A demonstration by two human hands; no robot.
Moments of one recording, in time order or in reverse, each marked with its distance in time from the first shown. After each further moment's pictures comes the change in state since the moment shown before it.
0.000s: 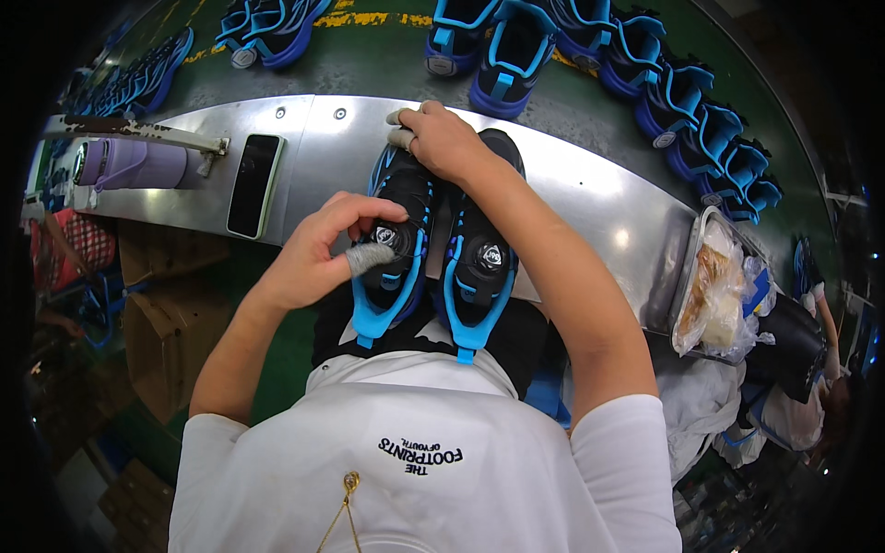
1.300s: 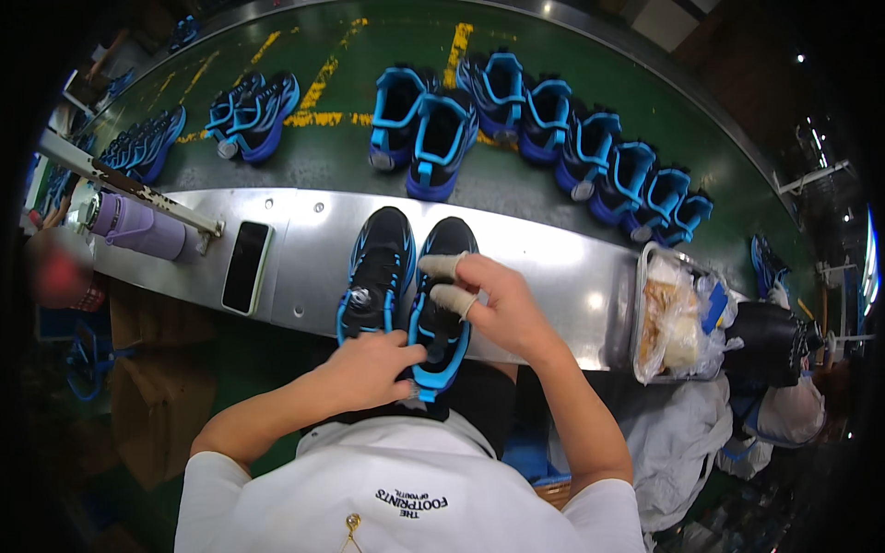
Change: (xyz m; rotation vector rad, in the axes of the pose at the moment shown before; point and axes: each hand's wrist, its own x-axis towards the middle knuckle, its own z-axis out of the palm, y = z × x) left_hand -0.003 0.036 0.071 0.541 -0.354 -0.030; right_hand -0.156 -0.065 -0.095 0.446 0.101 0.106
